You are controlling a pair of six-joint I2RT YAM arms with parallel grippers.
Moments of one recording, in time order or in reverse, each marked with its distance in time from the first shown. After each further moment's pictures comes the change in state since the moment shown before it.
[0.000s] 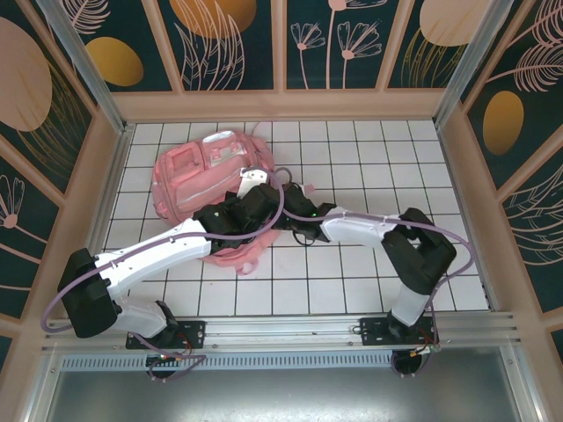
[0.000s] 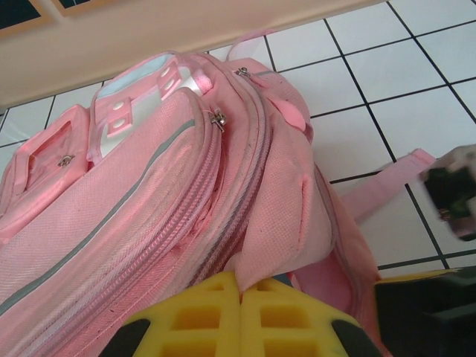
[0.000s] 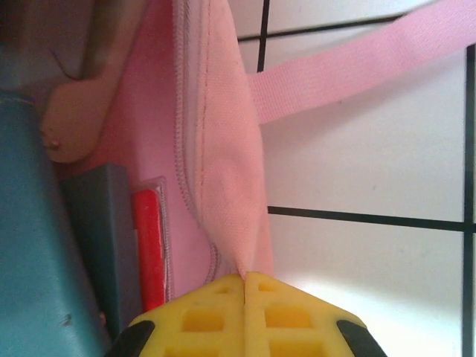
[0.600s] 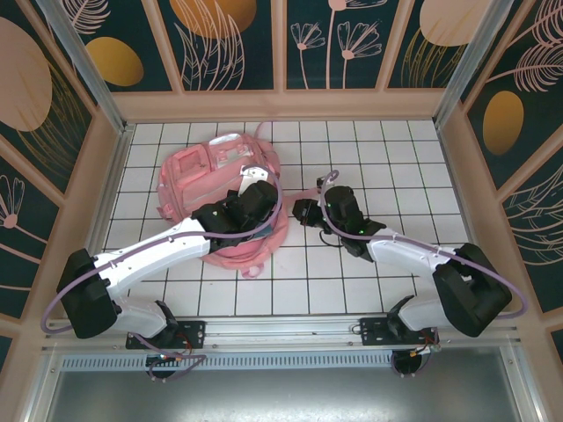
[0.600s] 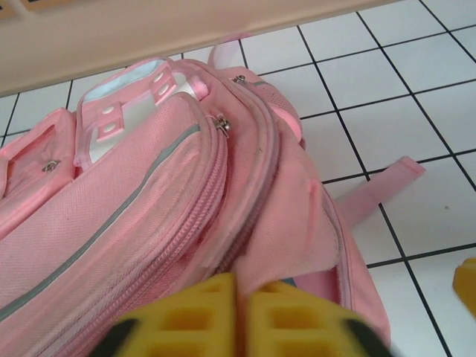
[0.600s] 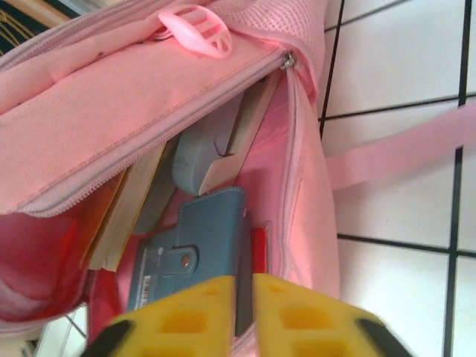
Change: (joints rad) left arm 0.019 -0.003 -0.001 0.043 0.076 0.000; right arm -0.169 -0.348 -0.367 0.389 -0.290 0.004
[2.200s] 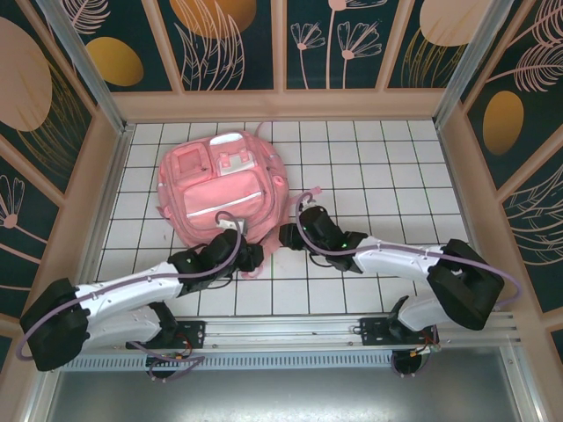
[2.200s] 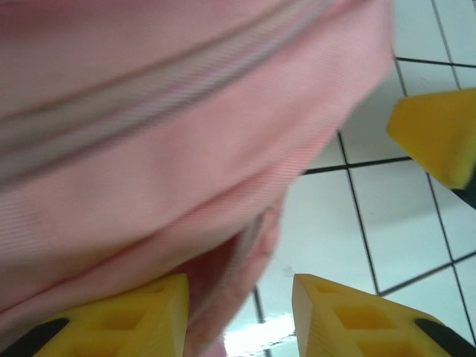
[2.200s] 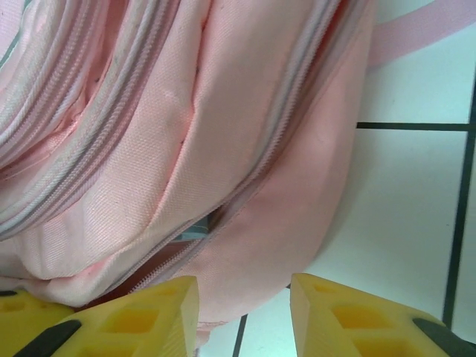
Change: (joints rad) left arm -0.012 -0.288 -0.624 0.346 0.542 -0.395; right arm 0.222 0.037 0.009 -0.177 0.214 0.001
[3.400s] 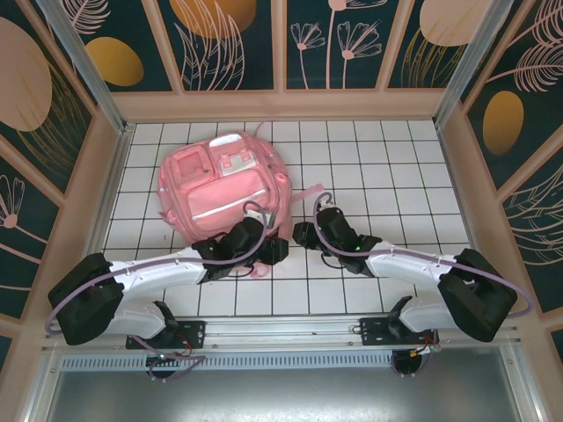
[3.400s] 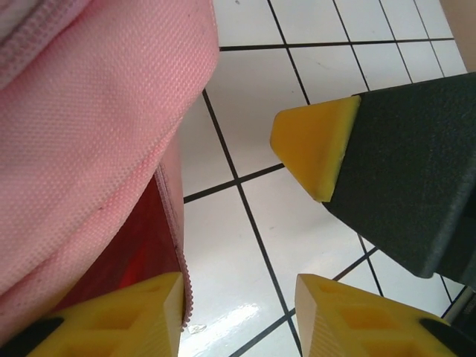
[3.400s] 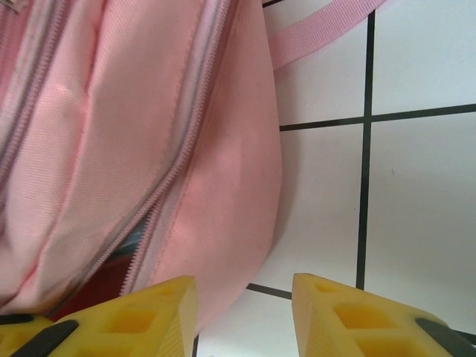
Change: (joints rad) left arm -0.009 0.223 0.126 0.185 0.161 0.071; right arm -0.080 -0.096 -0.103 0.019 -0.014 0.063
